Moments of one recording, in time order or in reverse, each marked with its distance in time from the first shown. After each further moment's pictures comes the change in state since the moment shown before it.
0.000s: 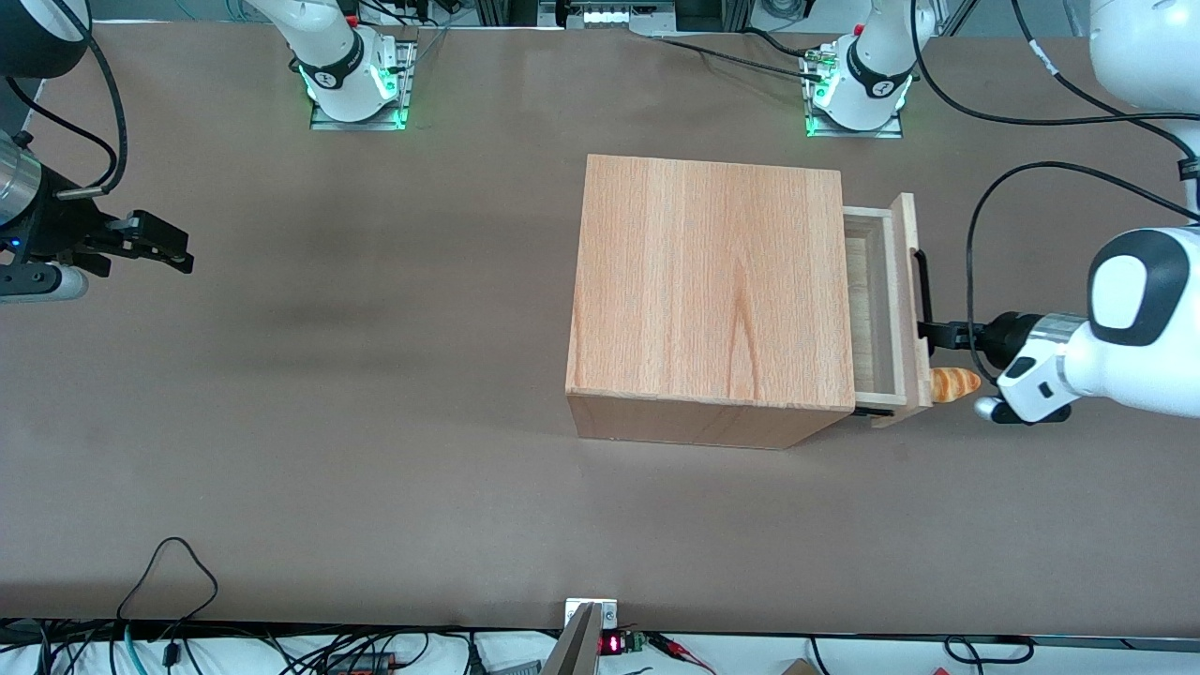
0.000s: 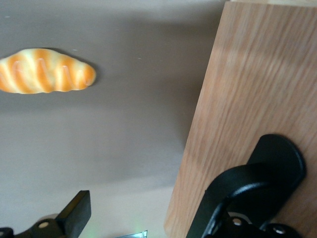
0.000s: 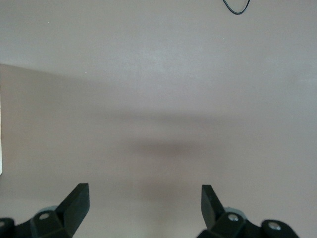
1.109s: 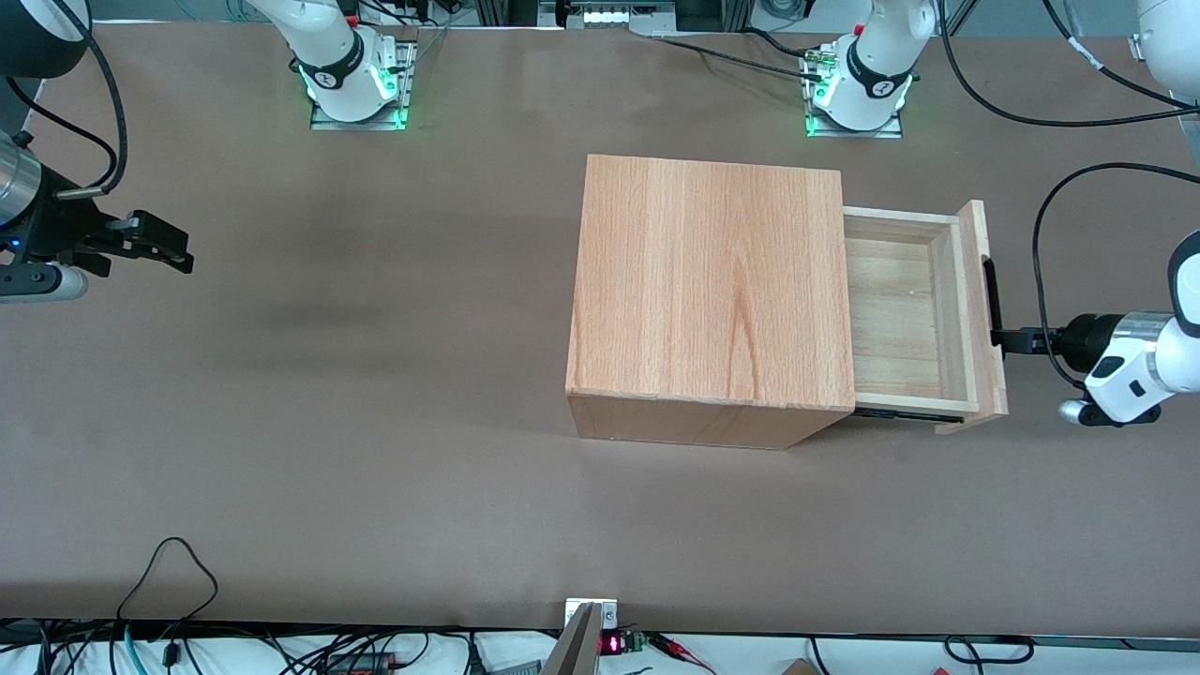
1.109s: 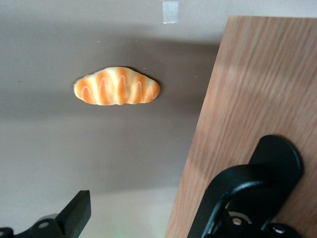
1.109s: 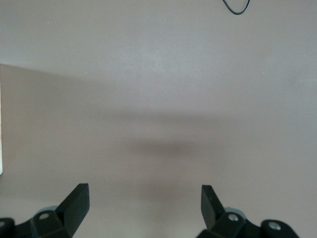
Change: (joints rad) arm 0.107 0.000 0.004 0.017 0.080 0.045 0.095
